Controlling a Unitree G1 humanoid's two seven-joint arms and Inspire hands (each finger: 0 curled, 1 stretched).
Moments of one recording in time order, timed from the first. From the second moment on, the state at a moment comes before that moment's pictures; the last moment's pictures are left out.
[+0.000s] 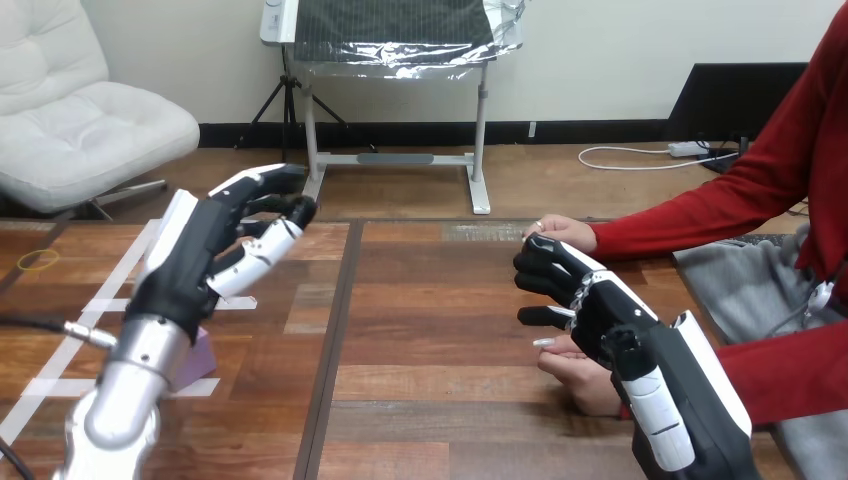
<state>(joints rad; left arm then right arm) -0.24 0.36 0.06 0.40 0.17 -0.34 -0.13 0.36 -0.22 0.08 -0.15 0.14 -0.55 0.31</state>
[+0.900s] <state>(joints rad) -0.50 0.40 0.02 0.85 0.28 -0.28 -0.11 0.37 -0.22 0.07 -0.15 0.15 -0.55 0.32</state>
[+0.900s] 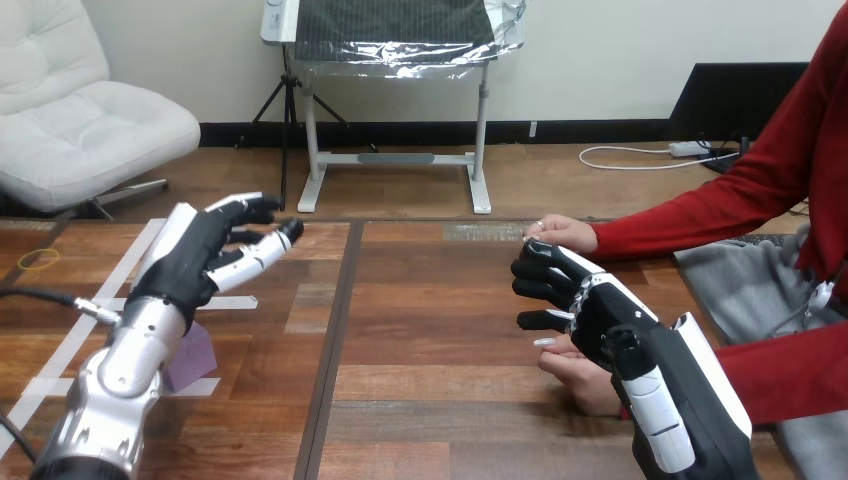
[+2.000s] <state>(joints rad) -0.66 0.49 -0.13 1.11 0.46 -0.20 -0.05 0.37 -0.22 0.07 -0.16 0.15 -0.55 0.31</state>
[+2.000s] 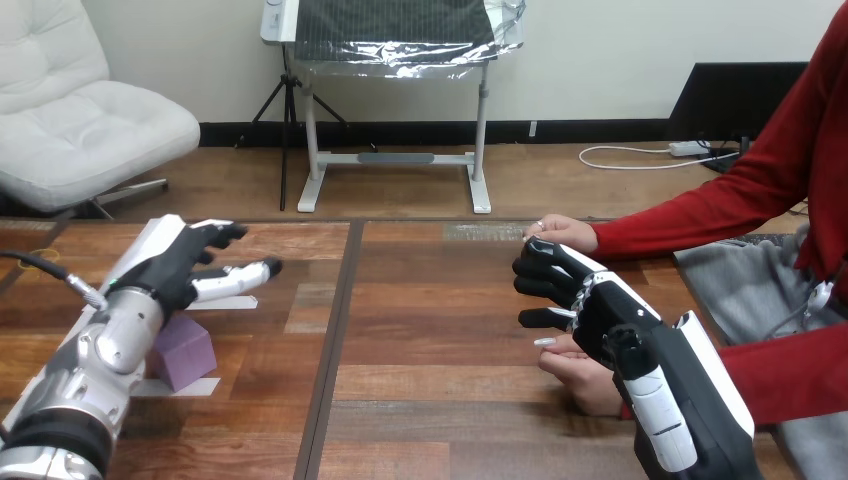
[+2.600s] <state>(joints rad) -0.67 0.51 -0.19 1.16 0.52 -0.15 0.01 0.37 -0.22 0.07 -0.16 0.16 -0.55 0.32</state>
